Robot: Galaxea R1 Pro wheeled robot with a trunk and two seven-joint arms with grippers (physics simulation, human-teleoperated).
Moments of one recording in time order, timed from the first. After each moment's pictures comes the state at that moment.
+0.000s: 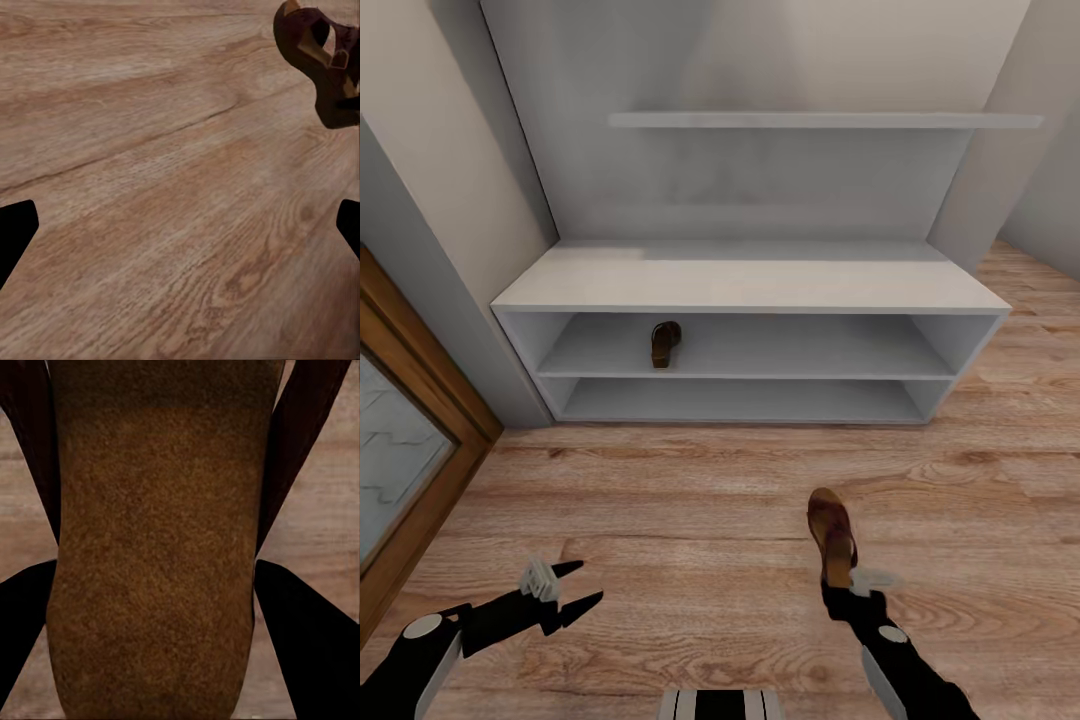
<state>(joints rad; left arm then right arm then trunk) -0.39 0.28 0.18 -0.76 0.01 -0.08 -1.13 -0.44 -0.04 0.10 -0.58 -0.16 -0.01 -0.08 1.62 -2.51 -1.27</state>
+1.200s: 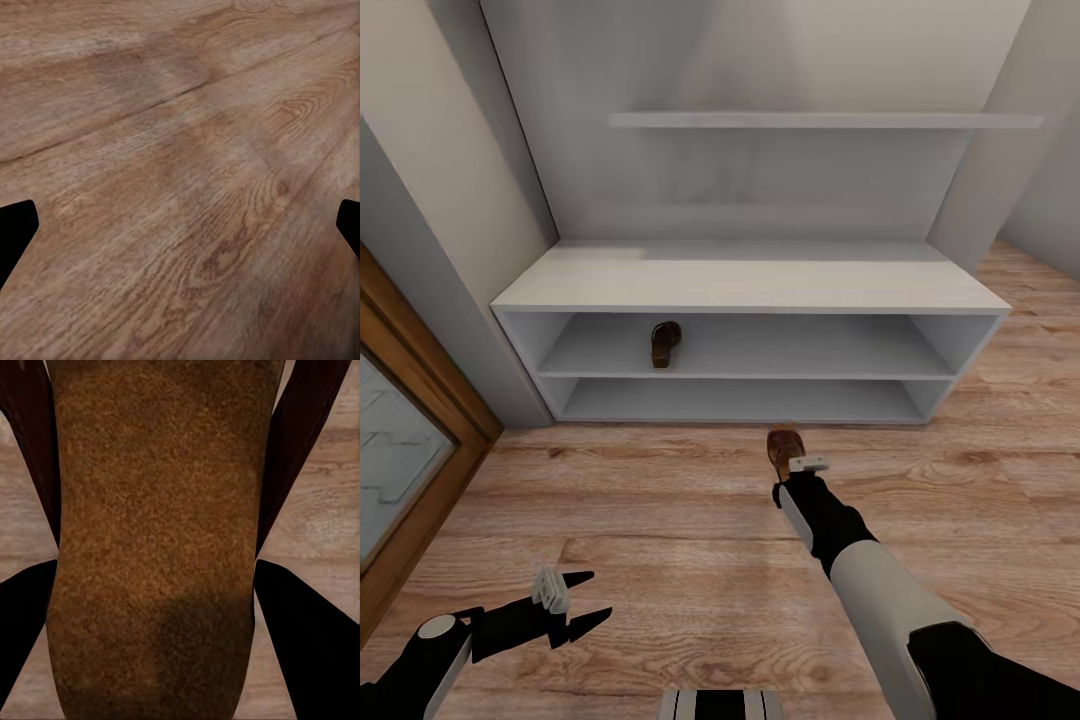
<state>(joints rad) -0.39 0.28 0.12 -0.75 -0.01 -0.08 -1.15 -0.89 0.17 0.10 -0.53 -0.04 0.61 -0.36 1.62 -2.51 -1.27</state>
